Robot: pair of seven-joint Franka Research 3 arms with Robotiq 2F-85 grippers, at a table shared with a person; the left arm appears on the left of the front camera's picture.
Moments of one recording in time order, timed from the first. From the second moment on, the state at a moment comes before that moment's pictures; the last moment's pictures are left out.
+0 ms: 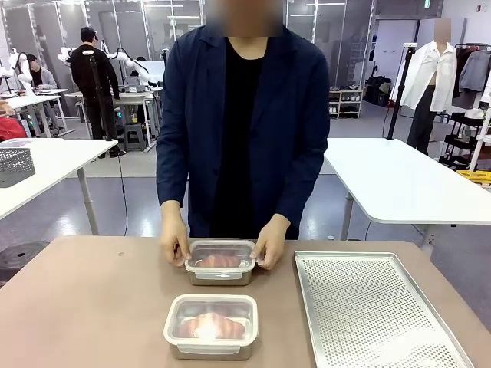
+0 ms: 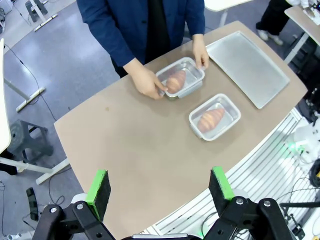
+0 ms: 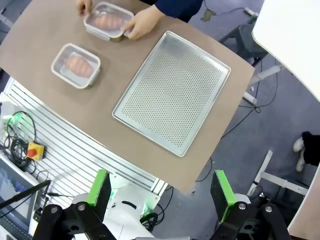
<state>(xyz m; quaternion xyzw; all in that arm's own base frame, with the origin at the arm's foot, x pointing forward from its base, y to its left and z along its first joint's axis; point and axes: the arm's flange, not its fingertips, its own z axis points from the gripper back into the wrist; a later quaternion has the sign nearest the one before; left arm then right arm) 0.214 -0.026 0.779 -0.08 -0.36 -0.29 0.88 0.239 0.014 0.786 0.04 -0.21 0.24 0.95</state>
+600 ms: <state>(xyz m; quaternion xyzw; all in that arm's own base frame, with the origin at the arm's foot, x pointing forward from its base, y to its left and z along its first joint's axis) 0.214 -0.026 0.779 -0.08 -0.36 -0.29 0.88 0.239 0.014 0.786 0.04 -0.21 0.24 0.95</state>
